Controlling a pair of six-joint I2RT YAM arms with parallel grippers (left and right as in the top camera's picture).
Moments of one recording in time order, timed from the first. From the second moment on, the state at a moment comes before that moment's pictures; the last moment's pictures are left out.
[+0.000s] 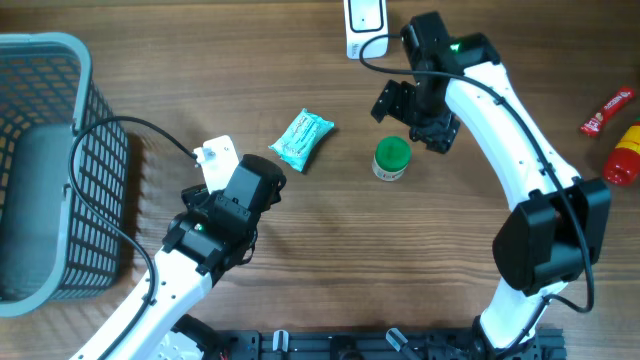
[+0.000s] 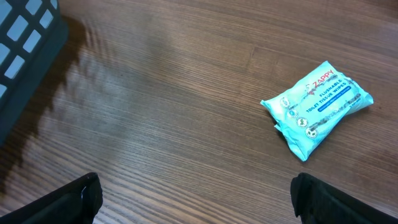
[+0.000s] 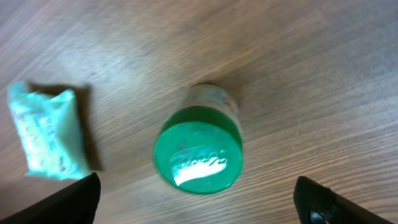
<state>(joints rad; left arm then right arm) -0.55 1.11 0.80 -0.70 -0.55 -0.73 0.31 1.94 1.72 -1.25 -0.07 0.82</state>
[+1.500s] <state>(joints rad) -0.55 1.11 0.80 -0.70 -0.55 -0.73 0.39 2.12 1.54 -0.99 -0.07 0.94</state>
